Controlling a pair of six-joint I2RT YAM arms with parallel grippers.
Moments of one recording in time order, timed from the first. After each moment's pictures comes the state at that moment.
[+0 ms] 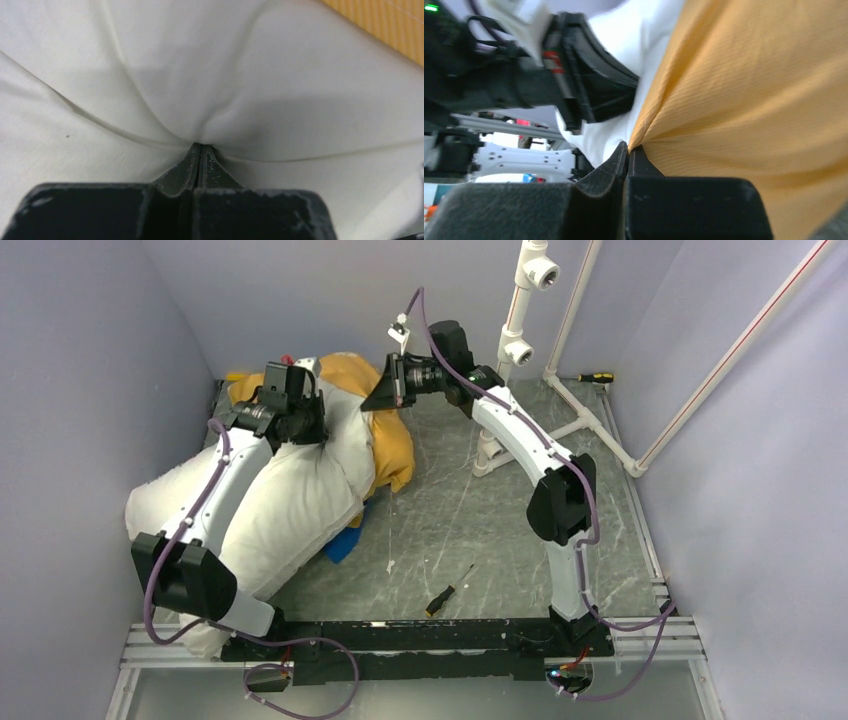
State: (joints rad) left arm -0.26 1.46 1.45 -0.78 0.02 -0.27; right arm 0.56 2.07 2.06 -0.38 -0.85 0.56
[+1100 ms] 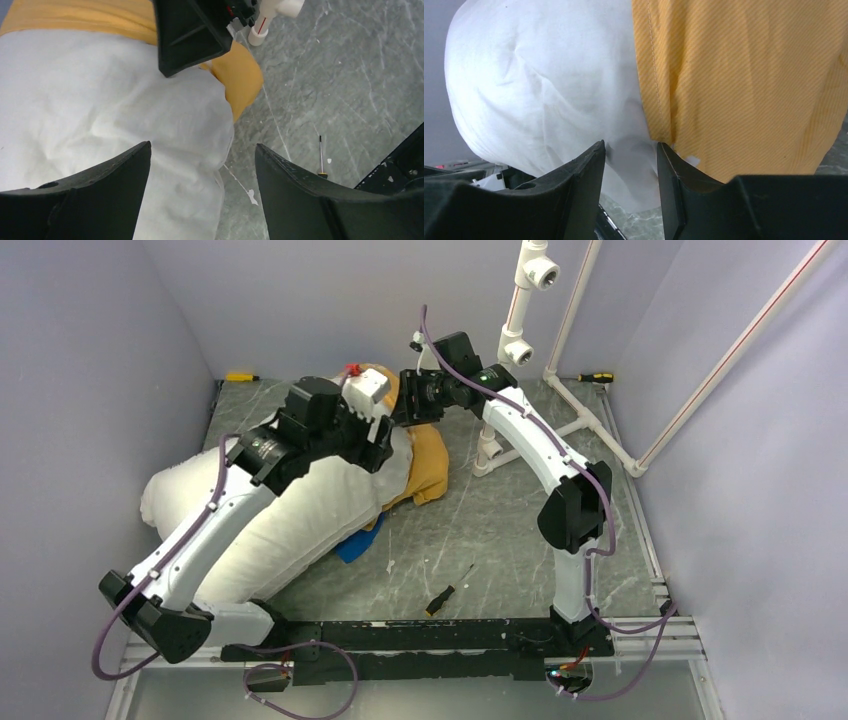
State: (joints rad) left arm -0.59 1.29 1.50 -0.73 0.09 -0.01; right arm 0.55 2.00 2.06 -0.76 -0.48 0.41
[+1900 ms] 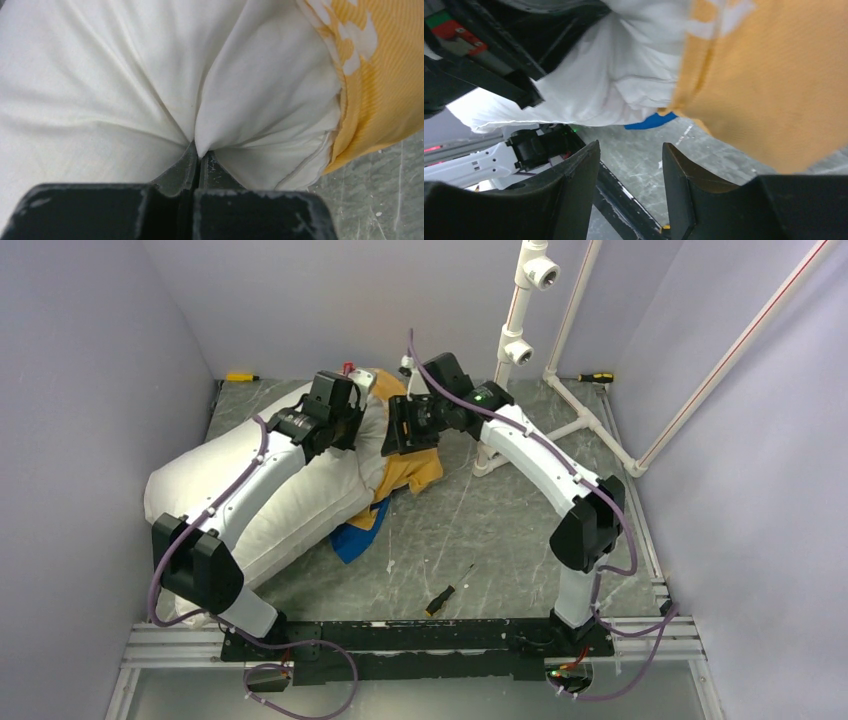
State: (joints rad) left arm -0.45 1.54 1.44 -0.63 -0.18 0.03; right arm 0.64 1.86 1.90 -0.83 -0.39 0.46
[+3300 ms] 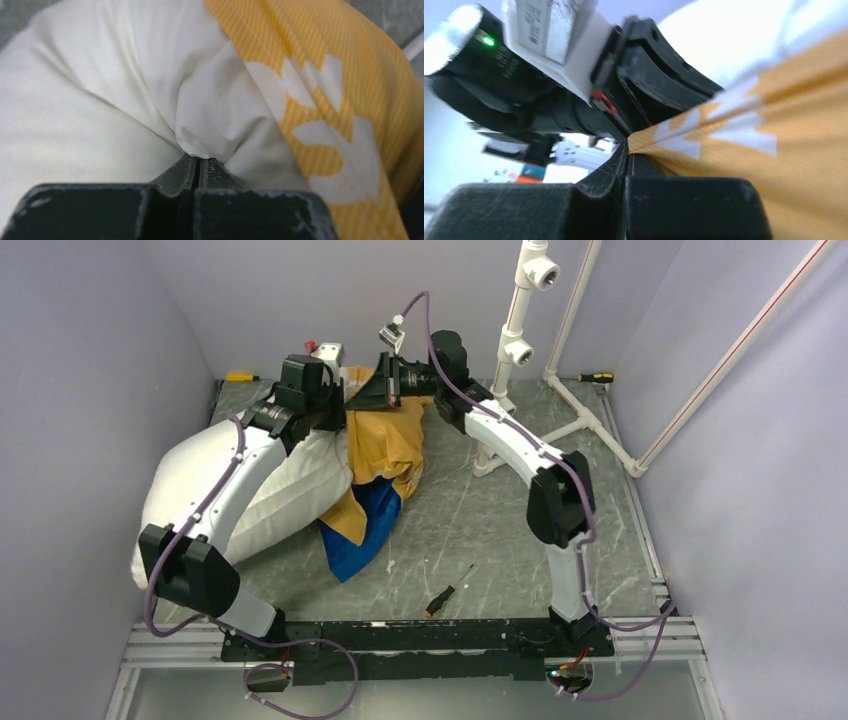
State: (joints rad) left arm -0.35 1.52 1.50 -0.61 -0.02 -0.17; right arm 0.59 2.03 1.88 0.08 -0.98 0.95
